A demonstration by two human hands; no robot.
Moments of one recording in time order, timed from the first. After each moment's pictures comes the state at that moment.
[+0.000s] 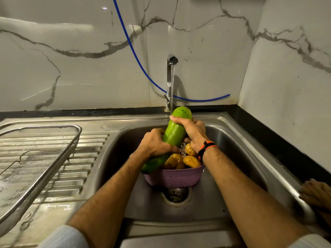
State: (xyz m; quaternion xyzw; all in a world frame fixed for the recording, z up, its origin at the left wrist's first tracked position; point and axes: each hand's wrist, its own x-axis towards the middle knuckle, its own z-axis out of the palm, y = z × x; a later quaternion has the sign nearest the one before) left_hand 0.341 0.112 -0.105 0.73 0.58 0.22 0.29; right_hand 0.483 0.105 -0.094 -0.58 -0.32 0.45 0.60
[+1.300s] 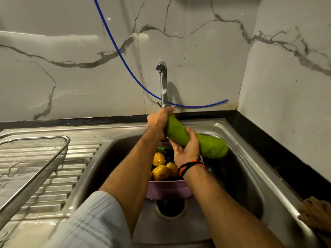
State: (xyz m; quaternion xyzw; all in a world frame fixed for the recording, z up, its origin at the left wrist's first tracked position) left_hand 0.419 0.169 -0.058 0.37 0.54 0.52 0.55; right_hand 0.479 0.108 -0.110 -0.29 0.01 0.61 0.74
